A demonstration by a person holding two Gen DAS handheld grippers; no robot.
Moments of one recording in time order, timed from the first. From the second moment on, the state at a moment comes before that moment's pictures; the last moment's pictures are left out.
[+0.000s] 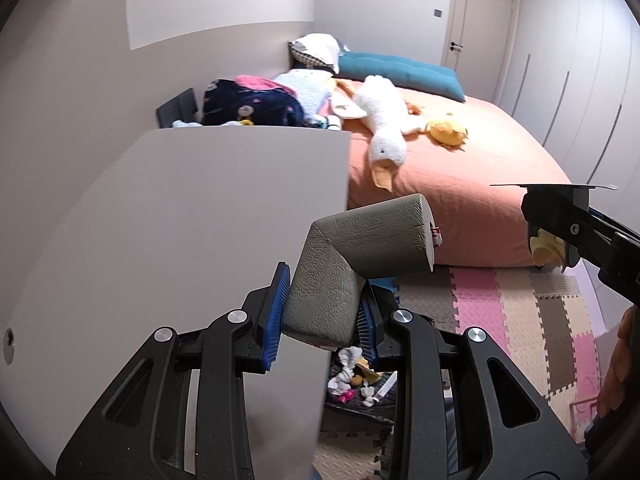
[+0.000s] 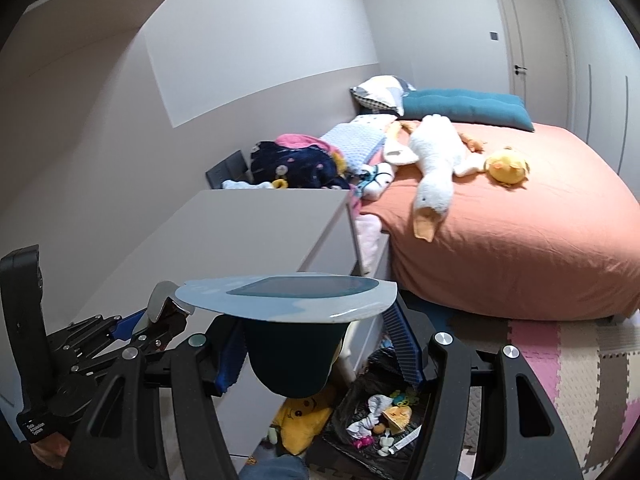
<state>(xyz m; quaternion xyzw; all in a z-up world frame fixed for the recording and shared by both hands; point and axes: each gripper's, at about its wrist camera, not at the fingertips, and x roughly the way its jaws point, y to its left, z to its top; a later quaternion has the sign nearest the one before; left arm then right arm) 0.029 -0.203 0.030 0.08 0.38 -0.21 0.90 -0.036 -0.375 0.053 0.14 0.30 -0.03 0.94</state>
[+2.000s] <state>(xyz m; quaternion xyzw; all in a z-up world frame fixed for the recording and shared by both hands) 0.039 -0.282 -0.003 0.15 0.39 -0.22 0.88 -0.053 -0.466 0.017 0.16 0.34 -0.16 0.91</state>
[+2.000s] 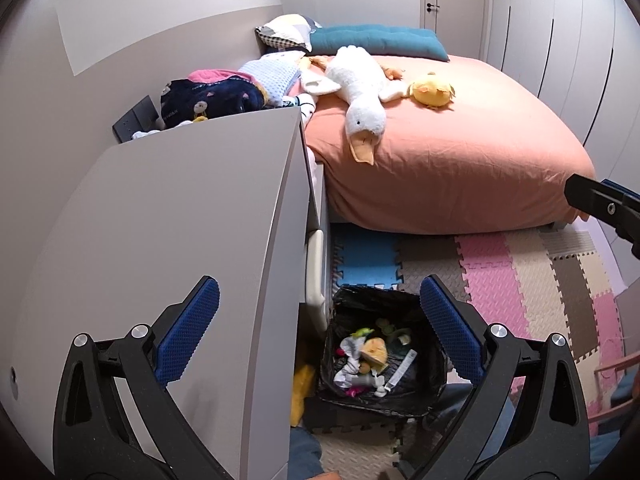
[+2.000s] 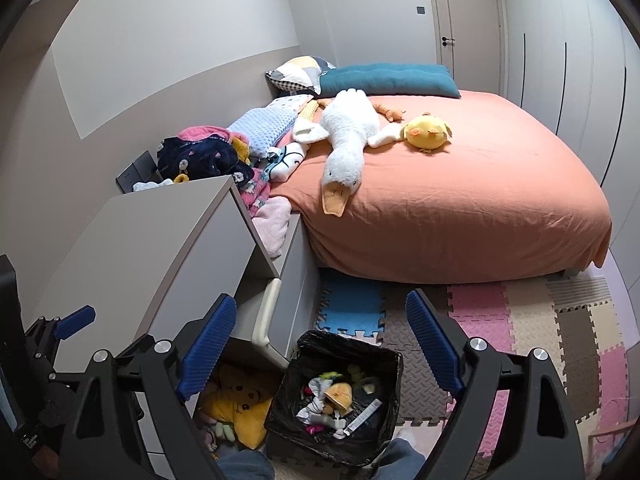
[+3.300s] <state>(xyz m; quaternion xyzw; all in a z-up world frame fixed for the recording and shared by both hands) 0.034 -0.276 0.007 0.12 0.39 -0.24 0.88 -0.049 -0.456 0.017 0.16 0.35 -0.15 0.91</state>
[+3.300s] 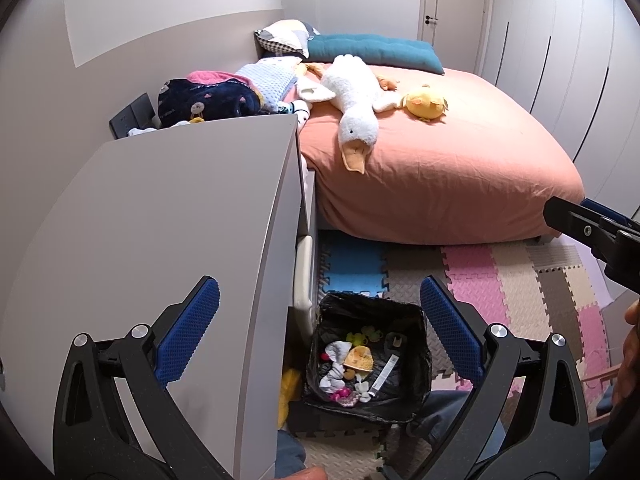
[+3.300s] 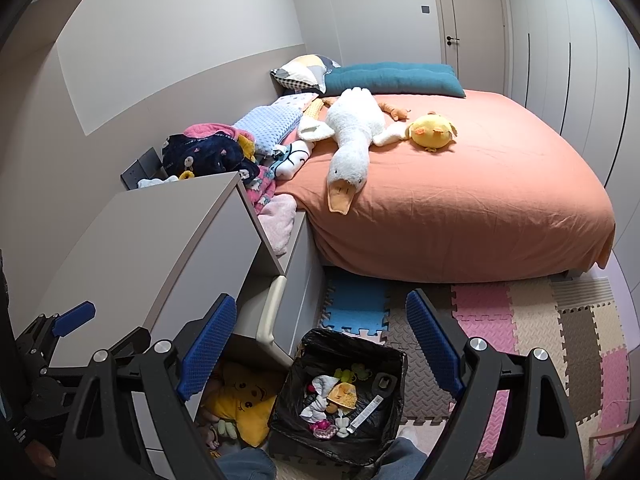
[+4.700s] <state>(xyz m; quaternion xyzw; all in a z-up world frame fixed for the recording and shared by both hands) 0.034 -0.277 -0.001 0.14 0.40 -0.24 0.88 -0.045 -0.444 0.013 0.16 0.35 -0.15 0.91</state>
